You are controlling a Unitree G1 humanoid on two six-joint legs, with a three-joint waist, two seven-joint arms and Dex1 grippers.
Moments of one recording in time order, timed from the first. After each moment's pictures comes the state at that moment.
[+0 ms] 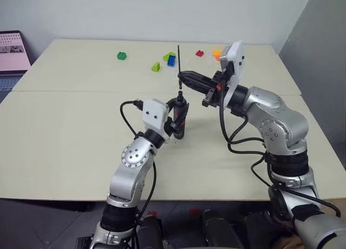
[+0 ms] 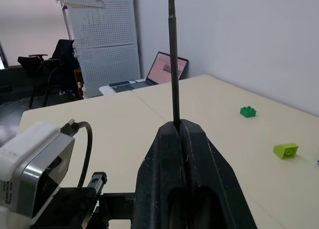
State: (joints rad) left arm -0.29 0.13 -0.12 -0.32 -0.17 0.29 -0.30; right arm -0.79 -0.29 0.06 -0.22 0.53 0.69 0.63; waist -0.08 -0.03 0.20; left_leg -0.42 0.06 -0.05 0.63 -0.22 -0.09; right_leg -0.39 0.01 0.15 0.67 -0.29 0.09
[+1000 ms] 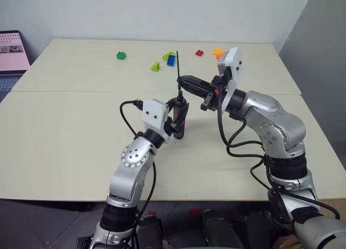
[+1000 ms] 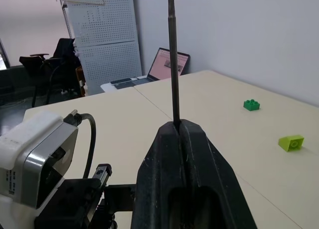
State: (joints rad) left arm -0.29 0.13 -0.12 -0.32 -0.17 0.29 -0.30; right arm -0.77 -0.27 0.06 -0.22 0.53 0.69 0.63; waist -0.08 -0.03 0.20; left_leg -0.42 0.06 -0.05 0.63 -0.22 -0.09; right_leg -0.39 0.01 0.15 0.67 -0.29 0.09
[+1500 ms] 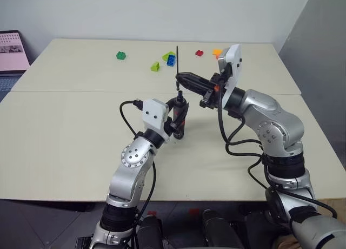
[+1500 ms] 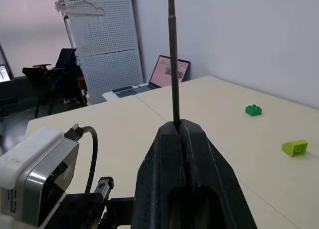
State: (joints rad) left arm -0.29 0.13 -0.12 -0.32 -0.17 0.29 -0.30; right arm -0.78 -0.26 0.05 -0.21 0.55 0.69 0.61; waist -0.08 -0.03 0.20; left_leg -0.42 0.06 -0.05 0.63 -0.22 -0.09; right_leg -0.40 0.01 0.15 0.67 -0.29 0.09
